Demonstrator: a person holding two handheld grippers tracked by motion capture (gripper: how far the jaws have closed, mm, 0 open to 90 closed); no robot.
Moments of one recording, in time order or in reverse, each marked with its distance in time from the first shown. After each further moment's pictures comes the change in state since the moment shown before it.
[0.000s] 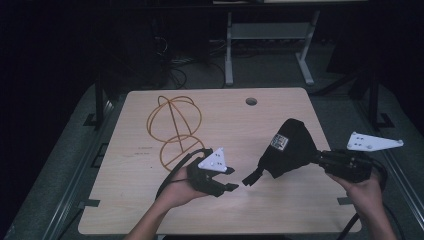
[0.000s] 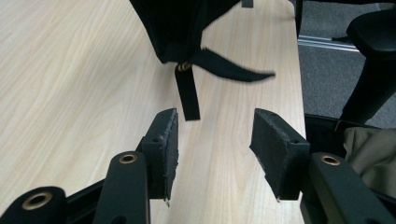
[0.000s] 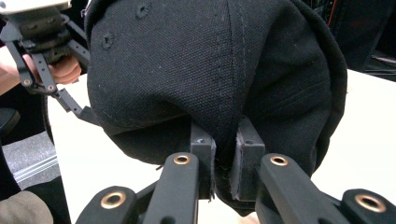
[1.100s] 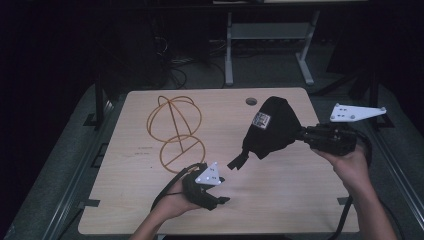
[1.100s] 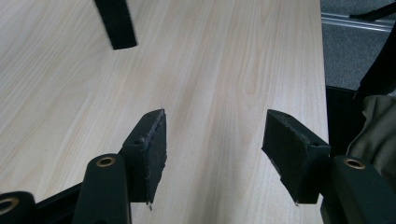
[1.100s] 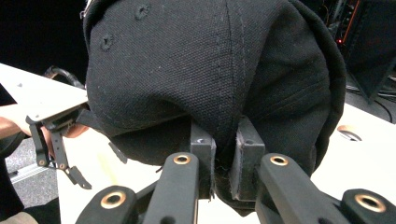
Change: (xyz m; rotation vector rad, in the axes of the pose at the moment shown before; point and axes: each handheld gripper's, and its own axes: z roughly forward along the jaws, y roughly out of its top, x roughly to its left) left arm -0.008 -0.042 0.017 0.068 0.042 -0.017; right arm 0.002 0.067 0.031 0.002 0.049 -0.060
